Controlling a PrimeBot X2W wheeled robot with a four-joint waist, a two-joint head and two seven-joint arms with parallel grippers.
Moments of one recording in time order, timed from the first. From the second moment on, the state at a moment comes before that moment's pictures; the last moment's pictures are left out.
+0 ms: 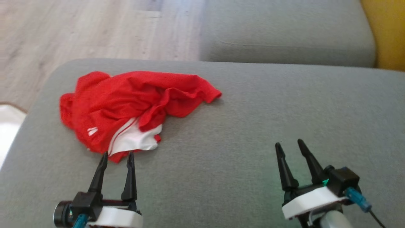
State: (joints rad) left arm 0.03 0.05 -0.12 0.23 -0.15 -0.05 -0.25; right arm -0.01 -0.04 0.20 0.30 0.23 0.13 -0.25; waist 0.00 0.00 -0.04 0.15
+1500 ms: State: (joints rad) left arm -0.65 0.42 -0.40 0.53 -0.28 -0.13 0.08; right arm -0.12 -0.05 0.25 0.26 0.25 0.13 -0.25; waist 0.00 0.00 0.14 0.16
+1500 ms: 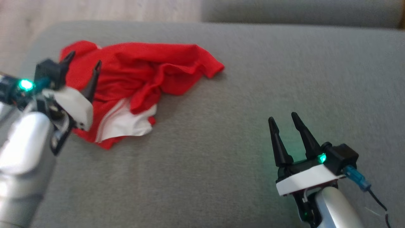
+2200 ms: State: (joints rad) left arm -0.96 0.67 -0.91 0.75 -0.71 -0.13 0.24; right arm -0.20 -0.05 0.22 0.23 0.26 0.13 -0.25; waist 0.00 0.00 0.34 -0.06
